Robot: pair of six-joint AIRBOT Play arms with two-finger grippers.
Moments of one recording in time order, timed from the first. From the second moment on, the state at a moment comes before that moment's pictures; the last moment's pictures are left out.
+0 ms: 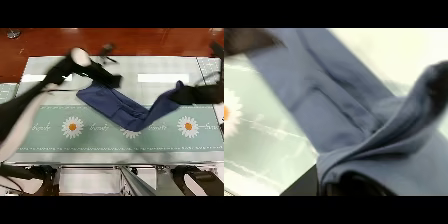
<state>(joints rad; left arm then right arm) -0.43 -1.62 1.58 0.96 -1.12 -1.46 0.07 -0.89 1.12 -1.03 1.32 1.50</state>
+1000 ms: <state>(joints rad) 0.05 -0.48 0.47 0.98 -0.92 -1.59 0.46 -2.09 2.10 -0.67 1.10 1.53</state>
